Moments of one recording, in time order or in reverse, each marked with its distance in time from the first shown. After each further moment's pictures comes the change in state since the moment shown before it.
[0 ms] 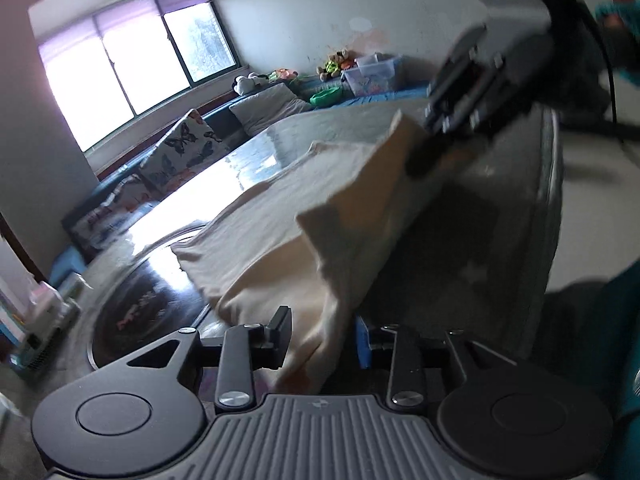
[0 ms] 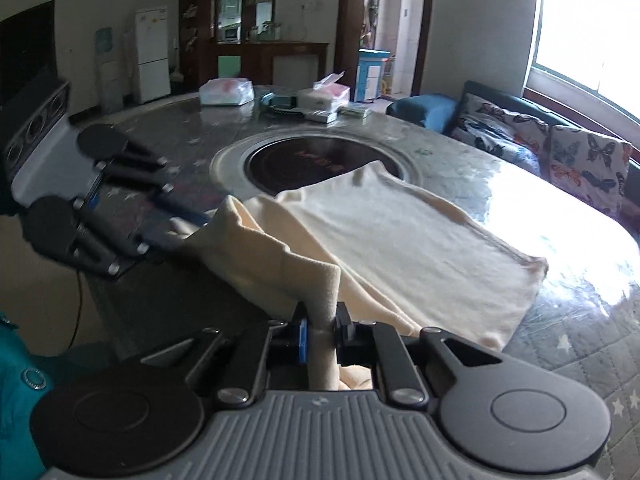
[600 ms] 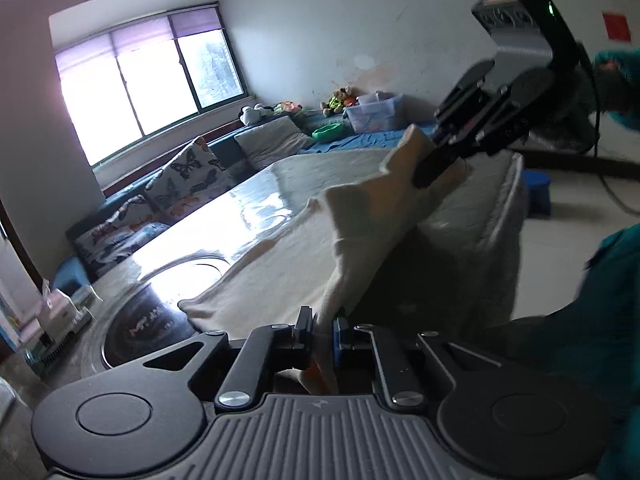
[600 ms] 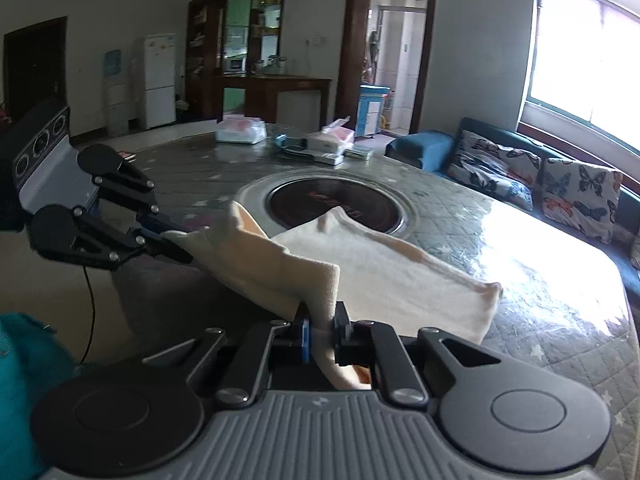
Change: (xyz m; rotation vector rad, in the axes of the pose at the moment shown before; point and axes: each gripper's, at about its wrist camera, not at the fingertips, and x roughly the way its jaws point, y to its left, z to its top) left arm -0.092 -0.014 0.010 -0.098 -0.119 -0.040; right arm -0.075 0.025 -0.007 -0.036 -0.098 0.012
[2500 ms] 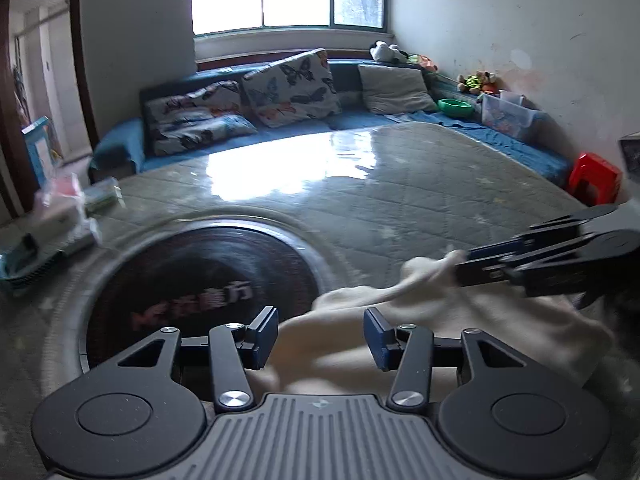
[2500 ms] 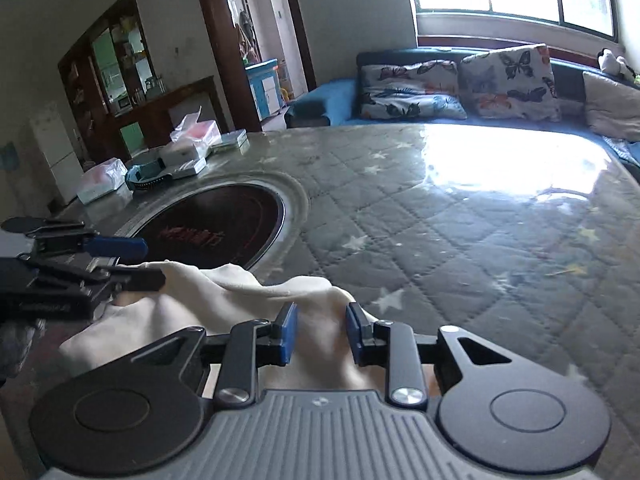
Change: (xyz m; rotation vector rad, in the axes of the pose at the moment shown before) left arm 0.191 0.153 0.051 -0.457 0.210 0.166; right arm 0.176 -0.133 0.028 0.443 0.062 -0.136
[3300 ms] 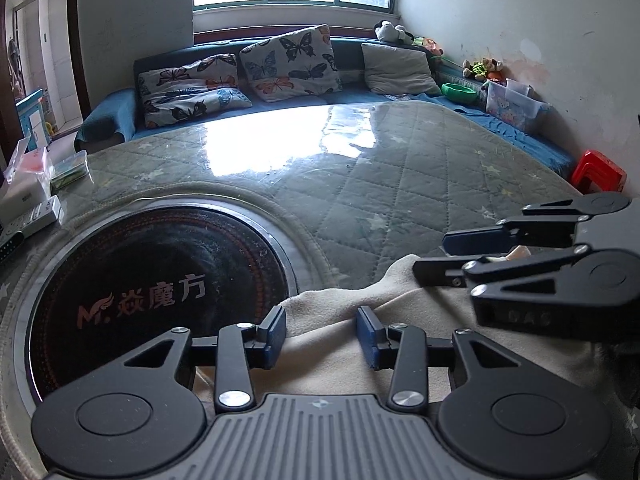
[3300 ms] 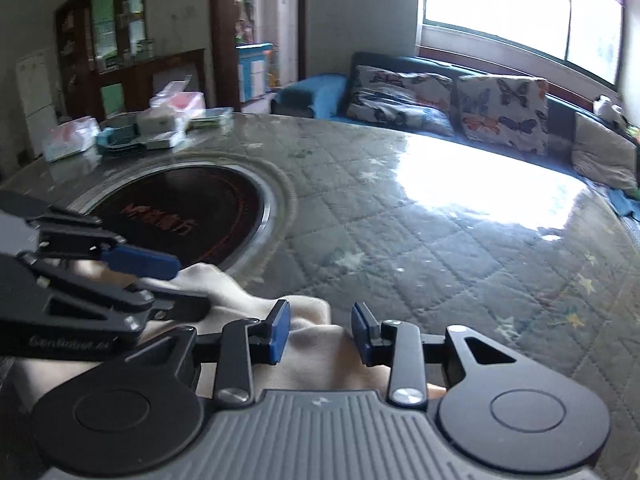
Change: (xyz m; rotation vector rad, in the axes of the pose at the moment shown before) left arm 0.040 -0.019 0.007 -0.039 0.063 0.000; right arm 0.034 0.032 0.010 -0.137 0.008 -0.129
